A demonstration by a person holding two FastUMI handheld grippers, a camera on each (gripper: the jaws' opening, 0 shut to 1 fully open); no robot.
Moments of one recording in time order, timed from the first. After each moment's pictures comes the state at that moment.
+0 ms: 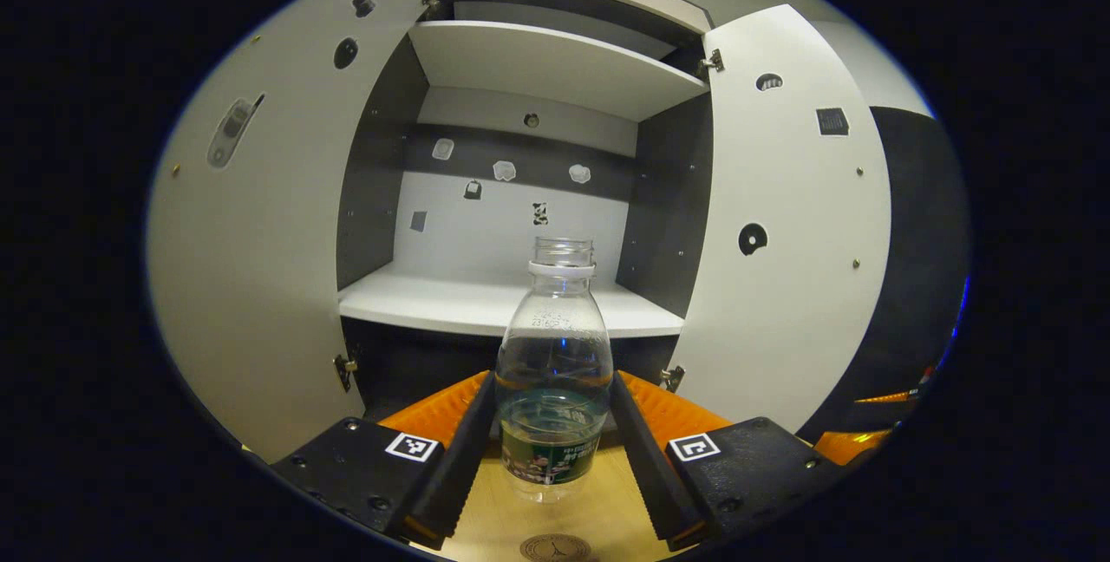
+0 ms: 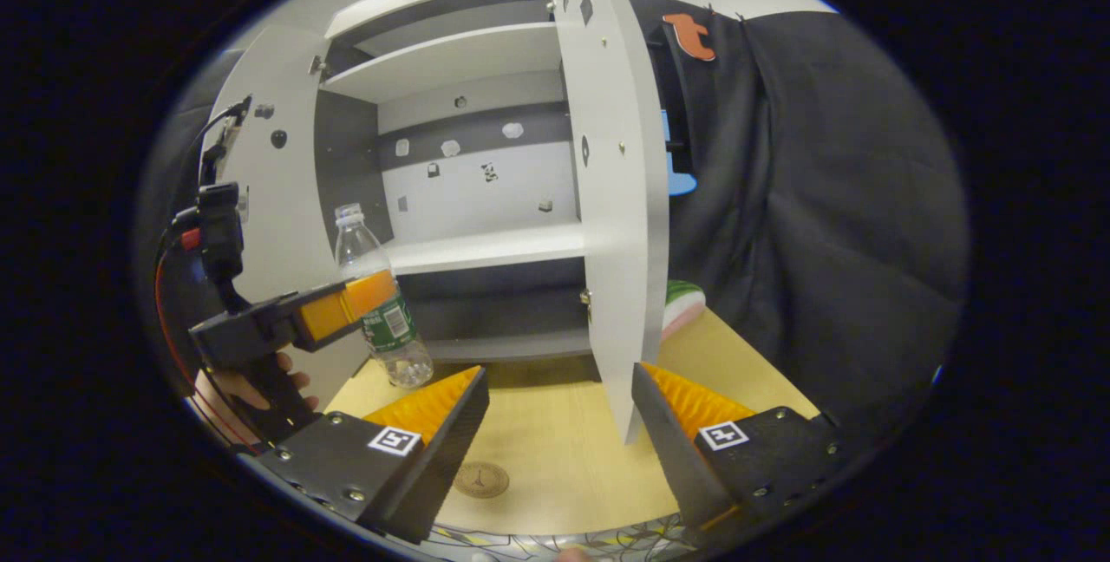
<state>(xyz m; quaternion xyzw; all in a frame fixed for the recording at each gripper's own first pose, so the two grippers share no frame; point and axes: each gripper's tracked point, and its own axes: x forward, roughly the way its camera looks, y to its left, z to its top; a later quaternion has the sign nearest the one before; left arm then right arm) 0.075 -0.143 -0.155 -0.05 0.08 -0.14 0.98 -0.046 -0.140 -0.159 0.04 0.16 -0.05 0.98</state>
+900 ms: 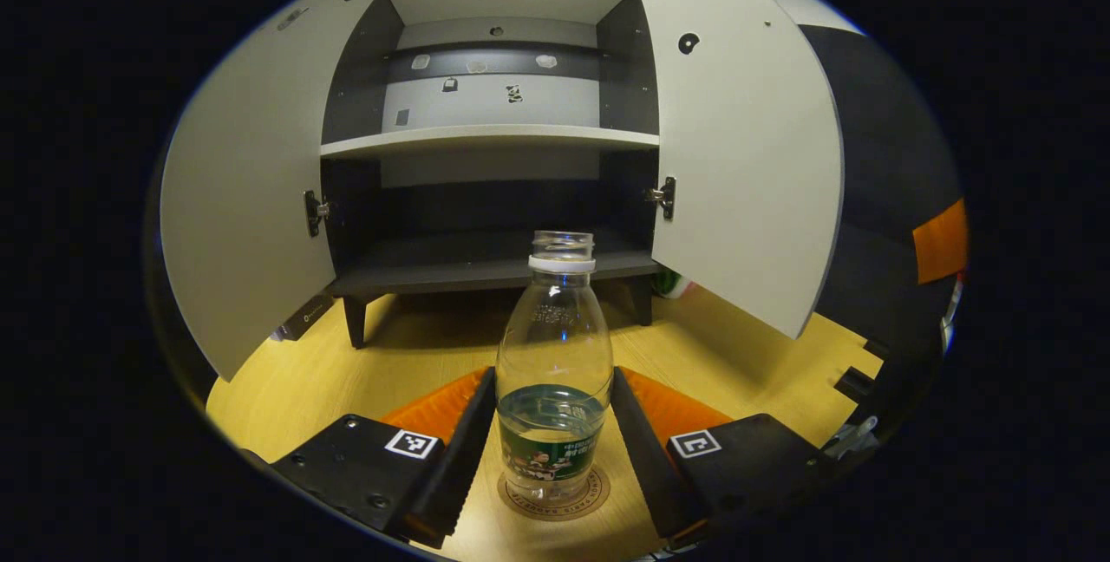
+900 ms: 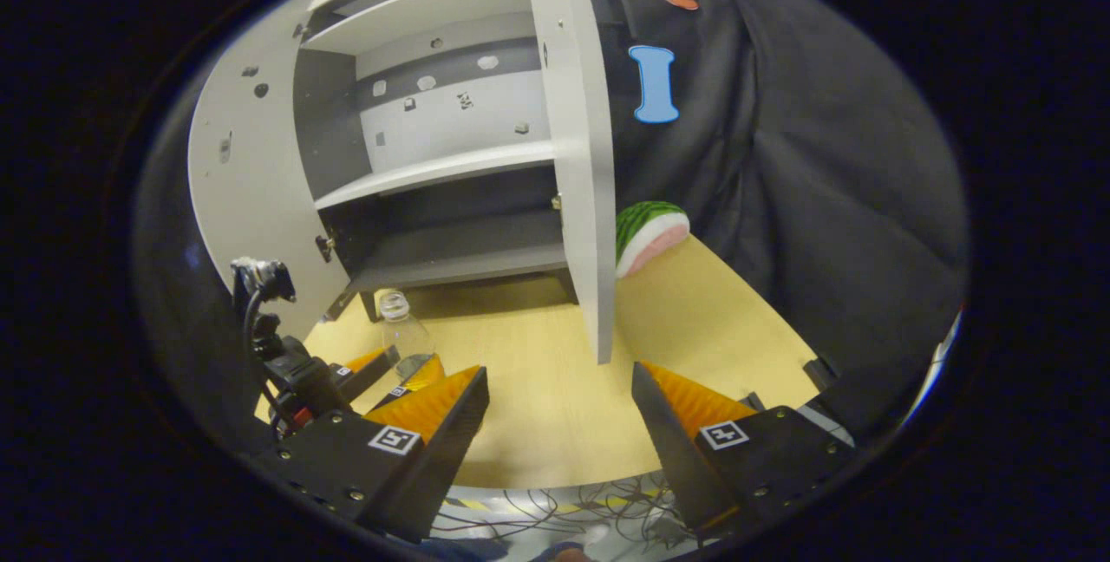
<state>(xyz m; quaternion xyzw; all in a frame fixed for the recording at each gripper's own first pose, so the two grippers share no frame) 0.009 -0.184 -0.367 0.01 0.16 -0.14 0.98 -0.090 -0.169 -0.255 0.04 0.27 -0.06 0.96</state>
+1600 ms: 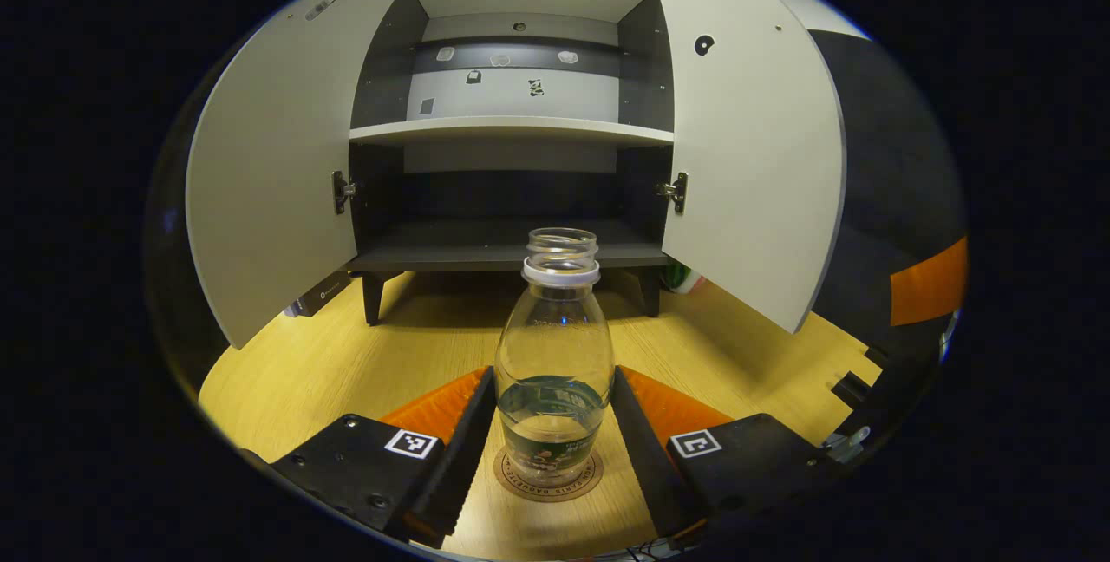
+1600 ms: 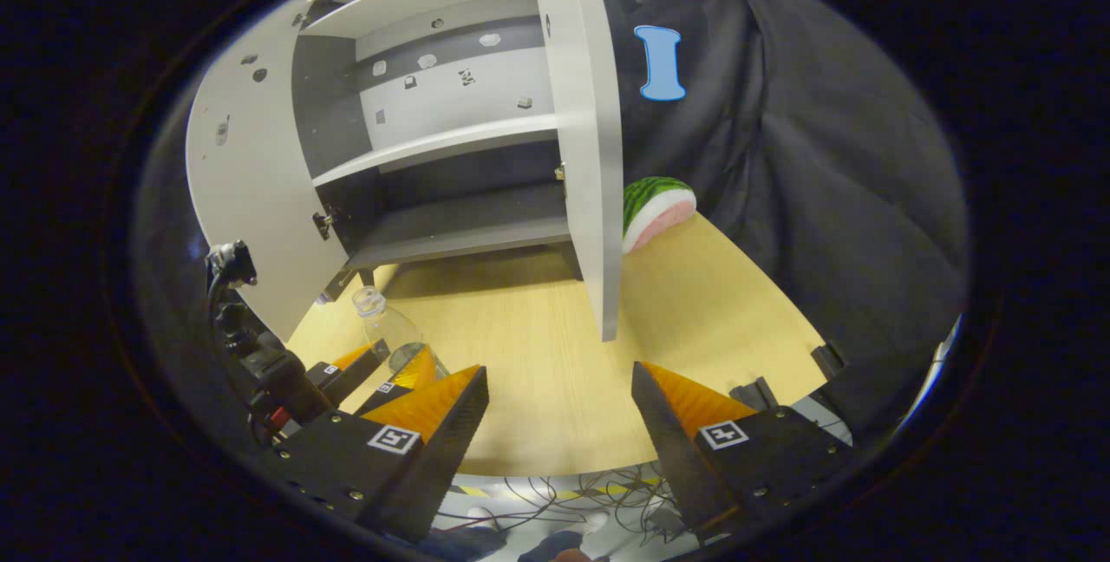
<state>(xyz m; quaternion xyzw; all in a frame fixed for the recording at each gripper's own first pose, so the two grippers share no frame) -0.016 -0.175 -0.370 0.00 0.18 -0.10 0.98 -0.094 -0.164 -0.280 0.05 0.30 -0.05 0.95</state>
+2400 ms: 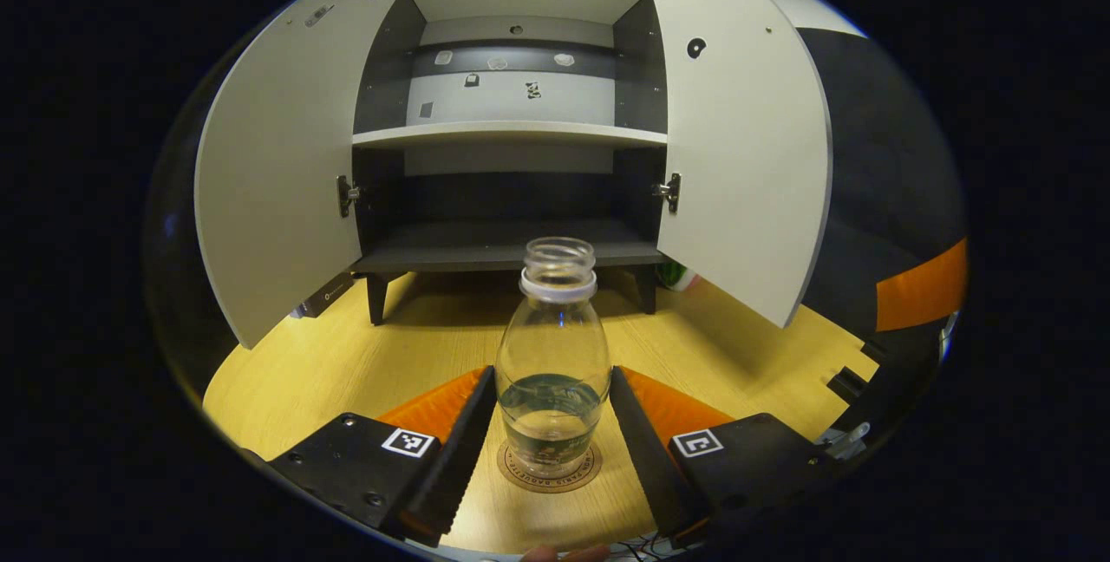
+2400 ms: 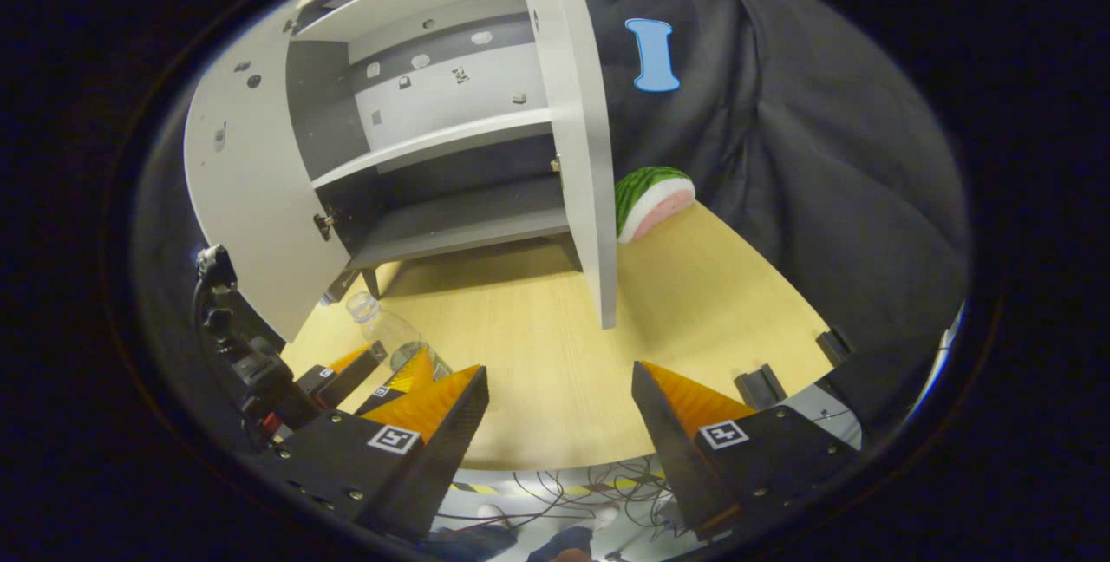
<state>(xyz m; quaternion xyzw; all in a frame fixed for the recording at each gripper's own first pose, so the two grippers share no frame) -0.024 -0.173 -0.357 0.01 0.17 -0.10 0.98 -0.102 -0.167 -0.279 0.07 0.31 -0.05 0.95</state>
